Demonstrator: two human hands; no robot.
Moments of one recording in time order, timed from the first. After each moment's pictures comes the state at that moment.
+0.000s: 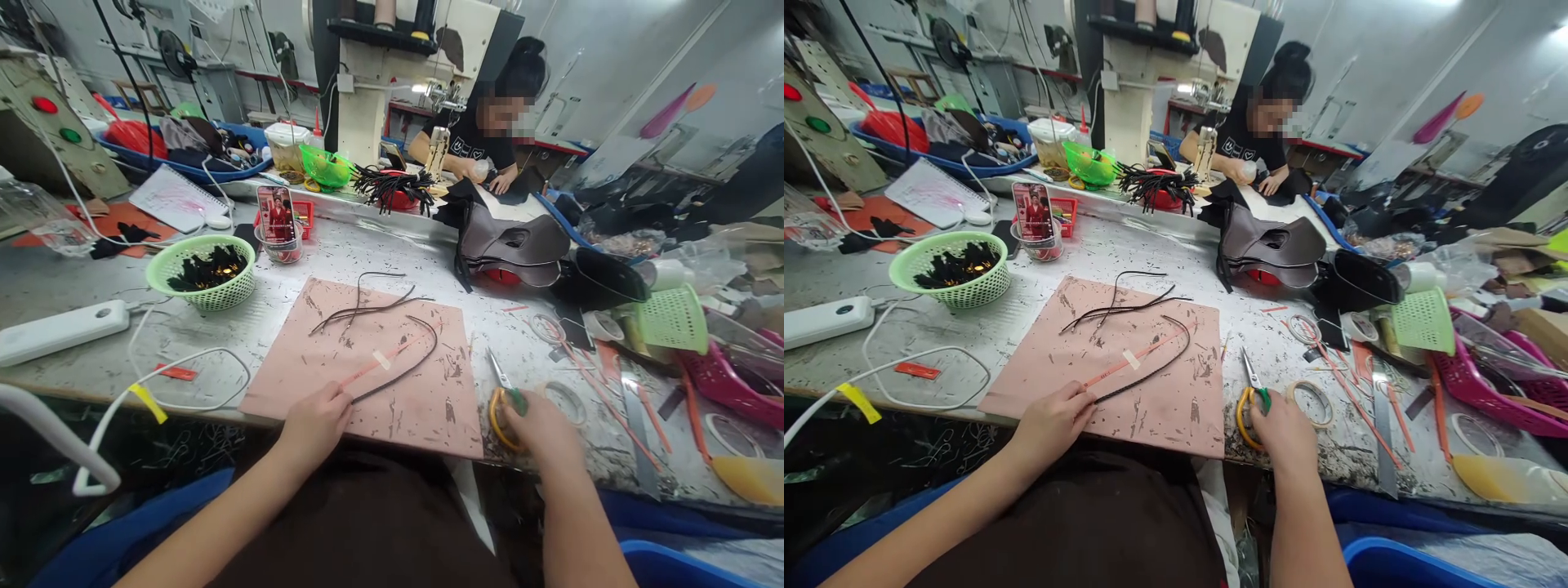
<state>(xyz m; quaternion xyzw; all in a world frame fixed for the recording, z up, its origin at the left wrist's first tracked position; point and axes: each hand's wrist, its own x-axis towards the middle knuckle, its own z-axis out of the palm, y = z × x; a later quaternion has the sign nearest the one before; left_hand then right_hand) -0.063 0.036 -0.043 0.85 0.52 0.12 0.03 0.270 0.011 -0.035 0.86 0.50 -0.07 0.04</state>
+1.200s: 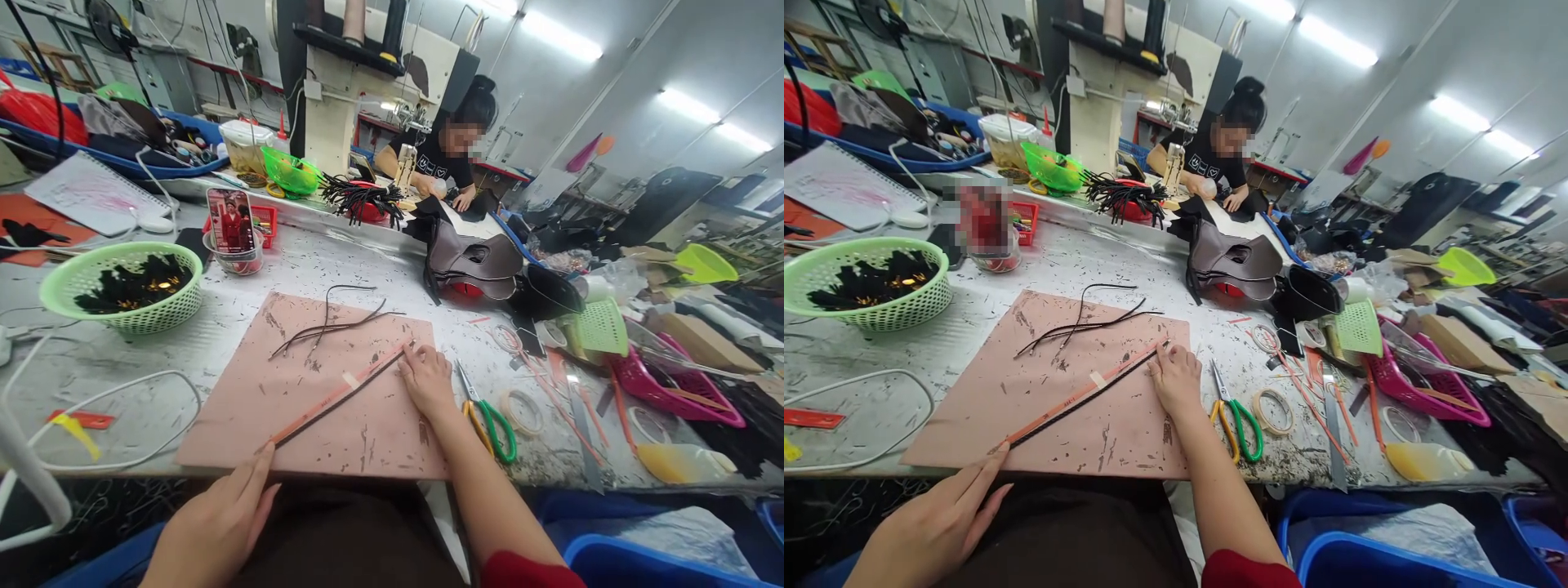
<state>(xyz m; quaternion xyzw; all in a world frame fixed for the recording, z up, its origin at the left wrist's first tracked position) -0.119 0.011 -0.053 0.86 0.44 0.21 -0.18 0.189 0.102 -0.056 0.75 0.67 0.00 -0.05</state>
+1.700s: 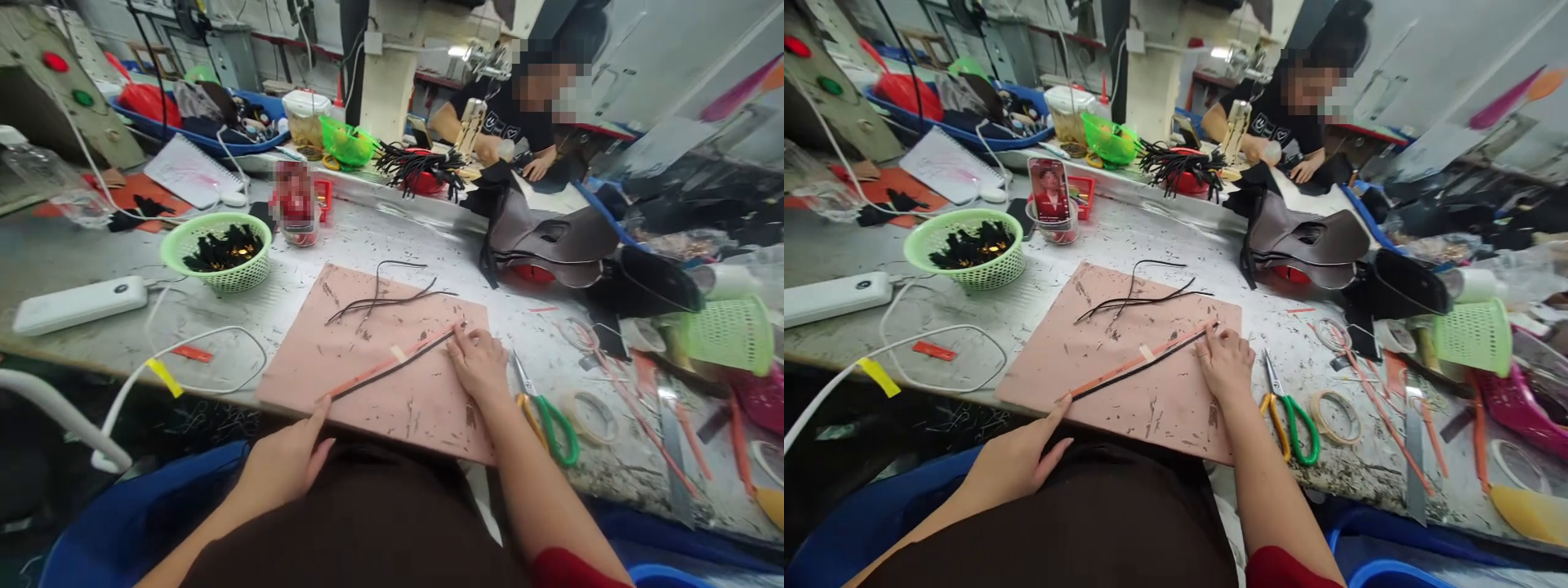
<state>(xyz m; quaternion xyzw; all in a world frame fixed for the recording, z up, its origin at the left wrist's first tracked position) -0.115 -0.007 -0.059 0.79 0.59 0.13 0.11 0.192 0.096 -0.058 0.76 0.65 0.01 -0.03</state>
